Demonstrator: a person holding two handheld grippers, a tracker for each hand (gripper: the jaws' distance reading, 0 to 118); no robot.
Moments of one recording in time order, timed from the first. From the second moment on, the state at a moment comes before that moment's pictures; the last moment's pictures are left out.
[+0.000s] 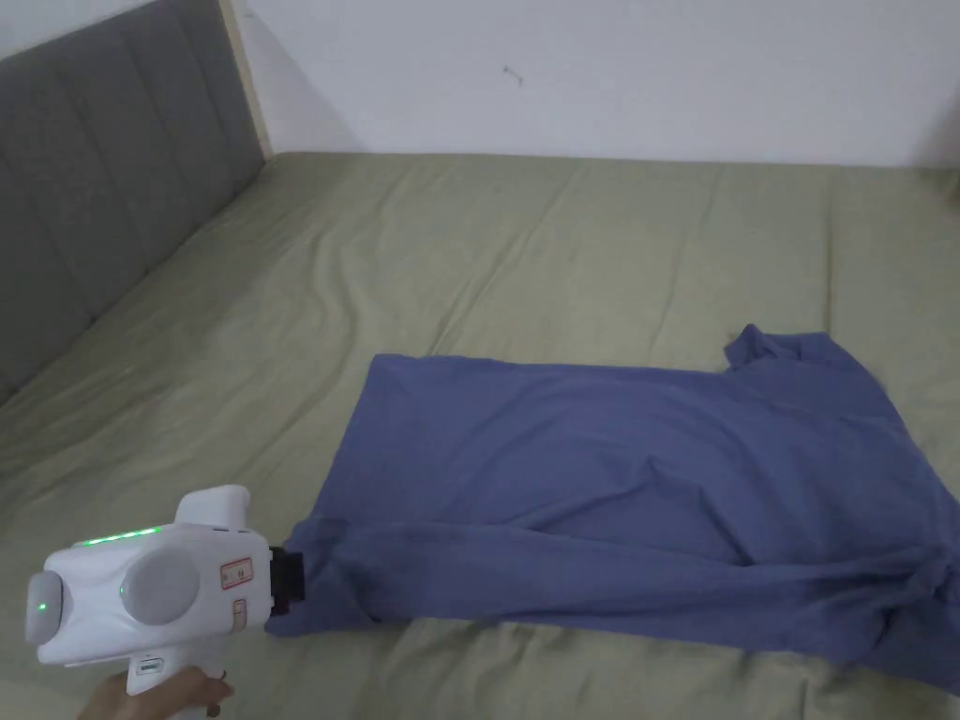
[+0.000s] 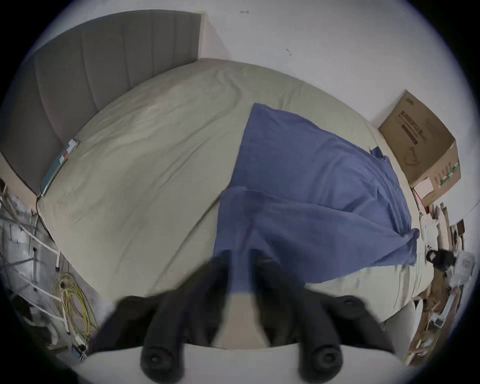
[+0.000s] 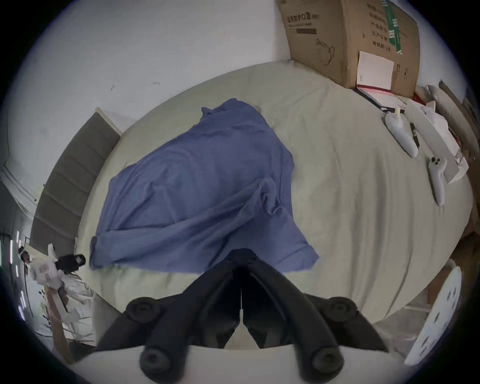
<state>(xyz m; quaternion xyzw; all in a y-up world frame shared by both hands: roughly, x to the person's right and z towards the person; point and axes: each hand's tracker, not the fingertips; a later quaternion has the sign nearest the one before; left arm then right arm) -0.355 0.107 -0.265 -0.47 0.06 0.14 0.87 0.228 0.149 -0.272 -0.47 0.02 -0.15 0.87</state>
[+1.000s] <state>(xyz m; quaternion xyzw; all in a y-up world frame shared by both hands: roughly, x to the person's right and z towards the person) -0.342 0.120 -0.275 -0.51 0.05 0.12 0.85 0.248 0.111 -0.278 -0.49 0.00 -0.16 0.86</state>
